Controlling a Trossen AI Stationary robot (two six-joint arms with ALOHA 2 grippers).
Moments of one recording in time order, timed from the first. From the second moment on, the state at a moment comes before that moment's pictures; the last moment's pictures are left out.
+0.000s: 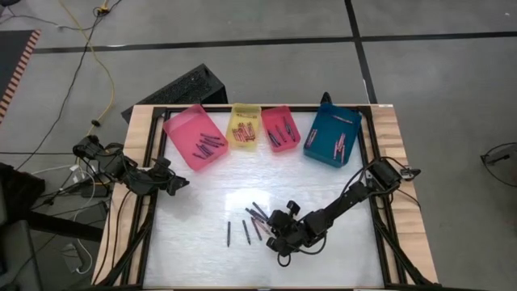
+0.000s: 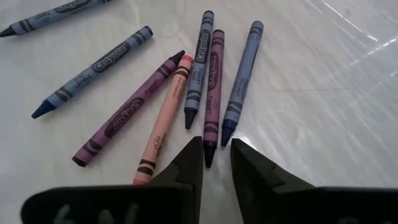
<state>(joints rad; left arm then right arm) -0.54 0.04 0.22 -0.88 -0.58 -1.37 0.55 1.97 1.14 -0.17 0.66 0.92</state>
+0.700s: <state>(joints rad) -0.54 0.04 0.22 -0.88 -0.58 -1.37 0.55 1.97 1.14 -0.18 0.62 0.94</state>
